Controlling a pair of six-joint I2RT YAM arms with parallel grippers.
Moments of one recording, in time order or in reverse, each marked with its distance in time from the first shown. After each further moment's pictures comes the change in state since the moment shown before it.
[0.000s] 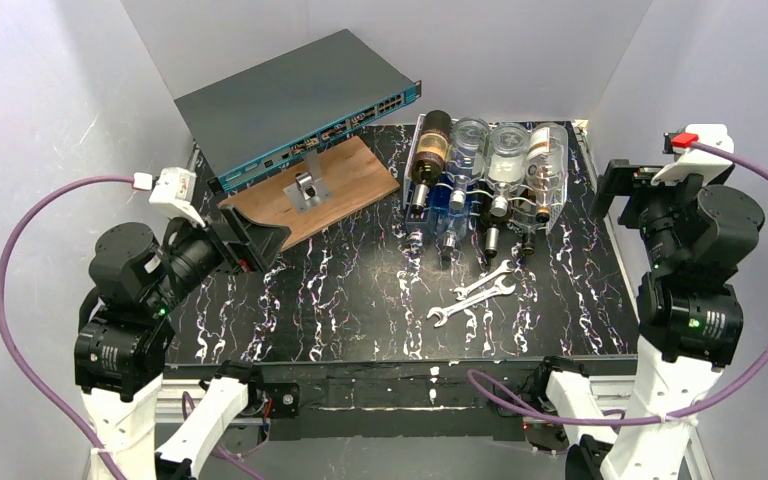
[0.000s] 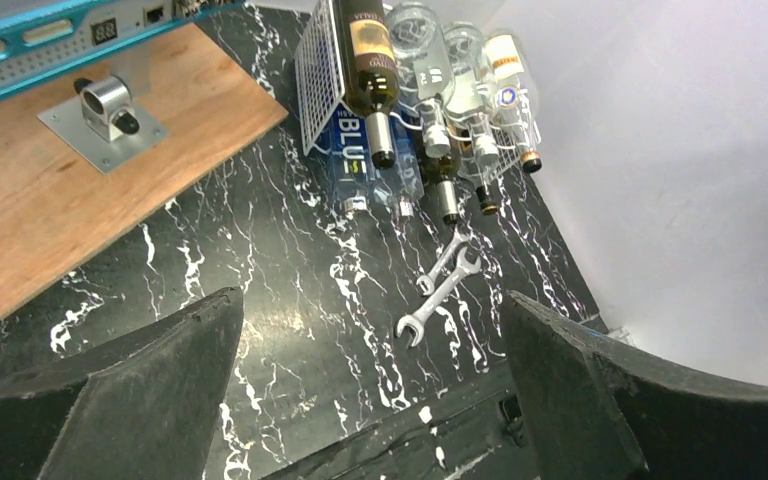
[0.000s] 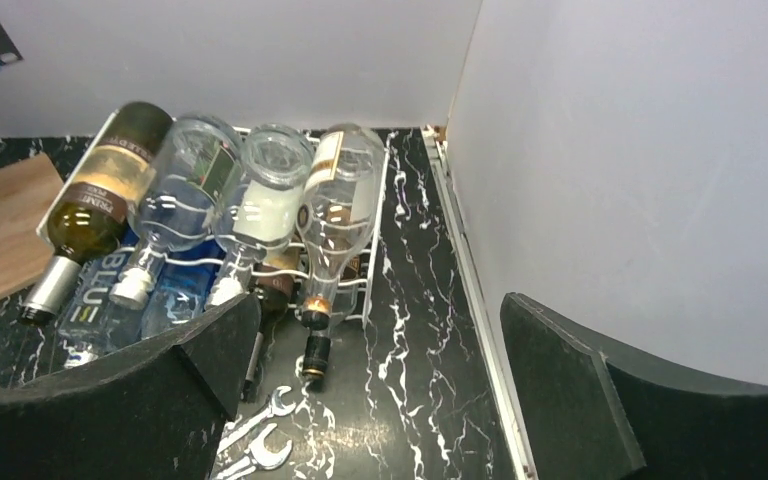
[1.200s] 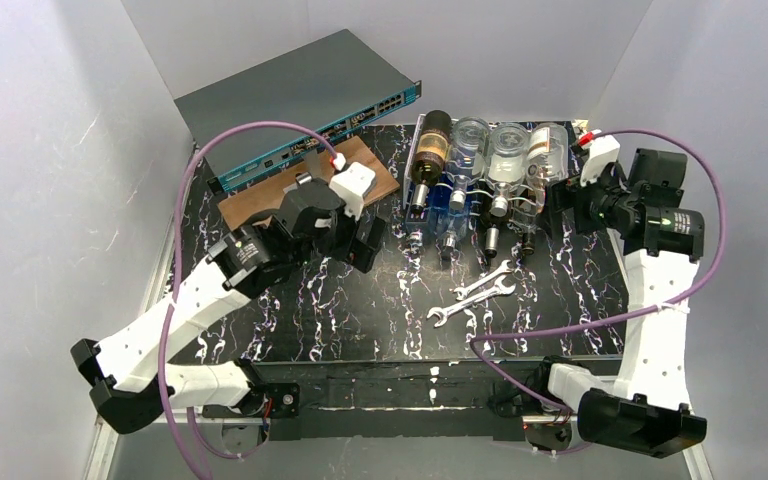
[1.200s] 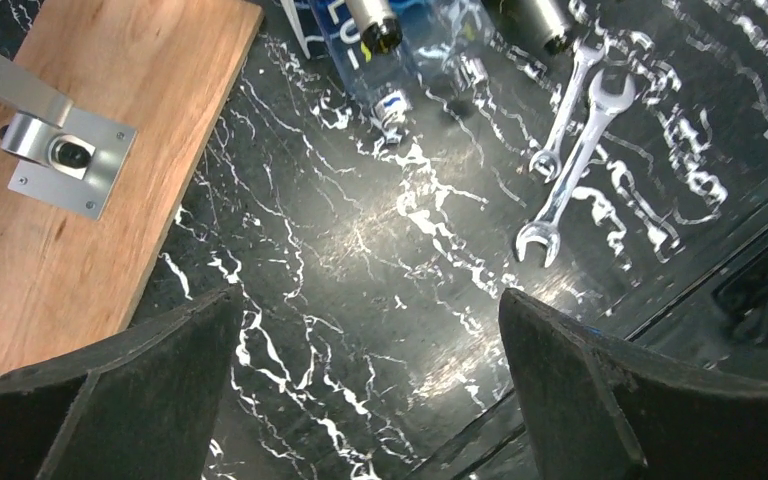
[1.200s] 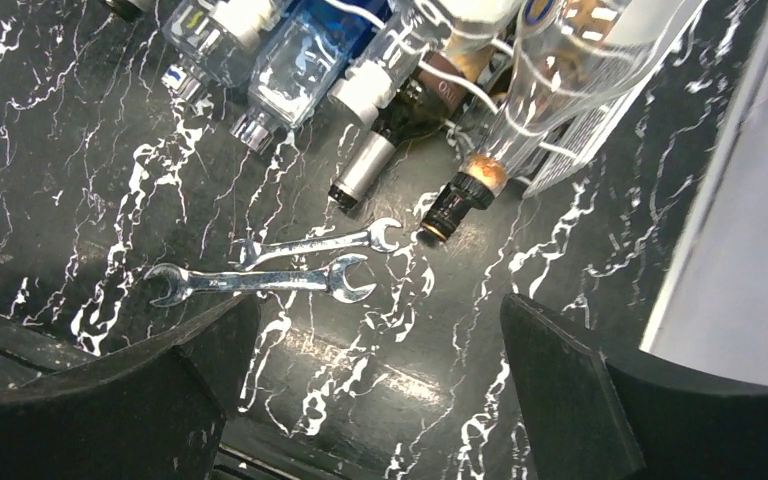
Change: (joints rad) left arm -0.722 0.462 -0.042 0.133 -0.553 0.272; right arm 0.001 0.286 -0.087 -0.275 -0.412 -0.309
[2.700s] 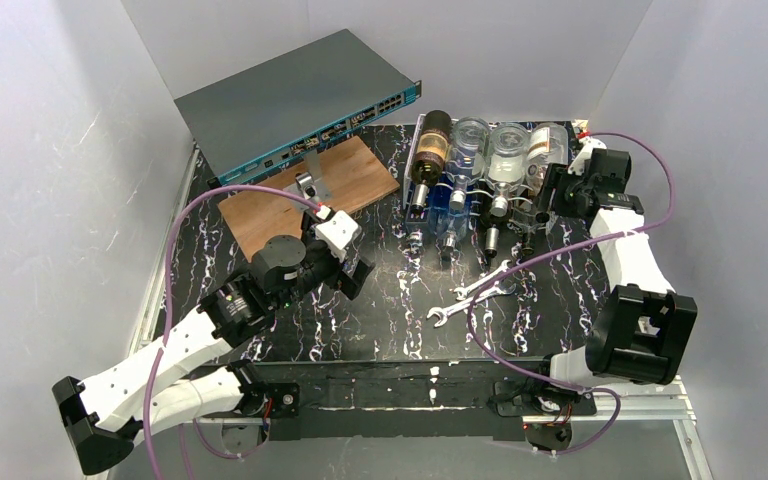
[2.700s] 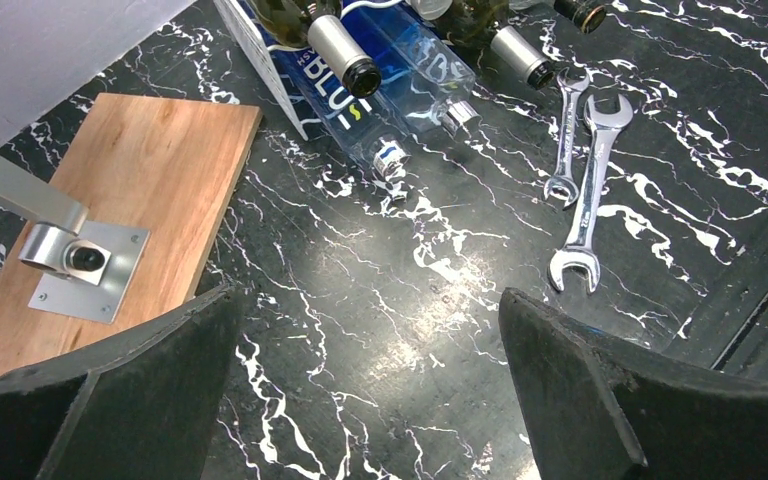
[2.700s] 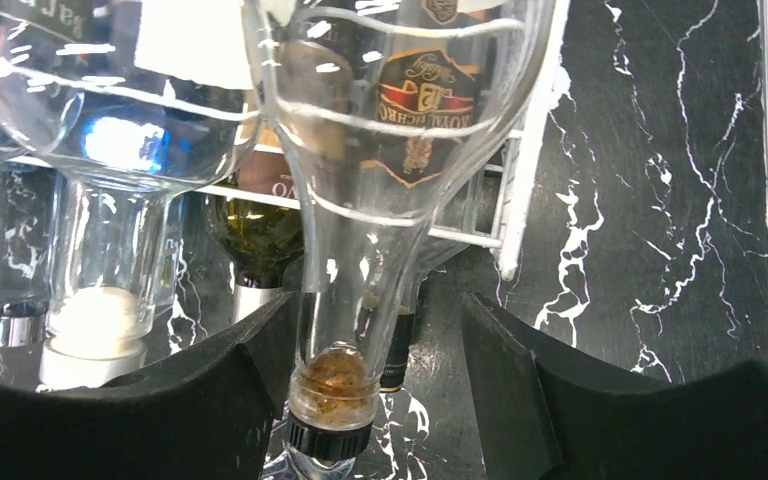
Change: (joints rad) left arm 0.000 -0.333 -0.574 0.530 0.080 0.249; right arm 0.023 0.323 -0.338 0.660 0.253 0.457
